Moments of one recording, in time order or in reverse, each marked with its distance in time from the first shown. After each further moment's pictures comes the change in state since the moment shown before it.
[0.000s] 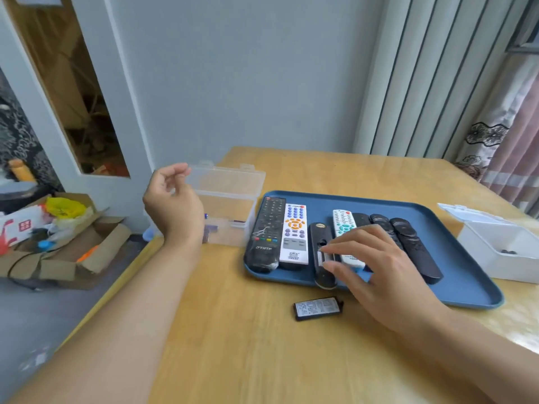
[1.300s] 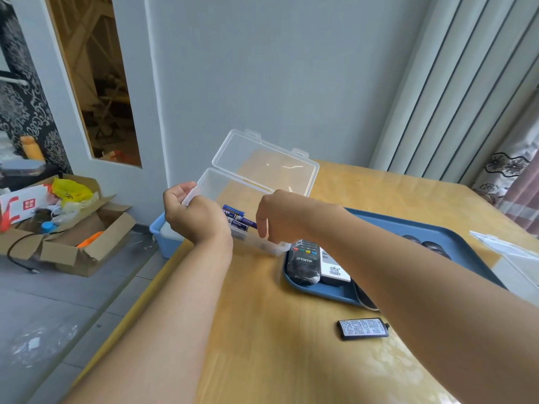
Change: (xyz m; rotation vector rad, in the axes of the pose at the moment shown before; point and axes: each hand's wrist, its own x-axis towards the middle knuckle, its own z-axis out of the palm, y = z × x) left_hand 0.022 -0.012 -0.006 -0.188 0.395 -0.341; right_hand 0.191 -0.097 0.086 -0.442 -0.711 -0.039
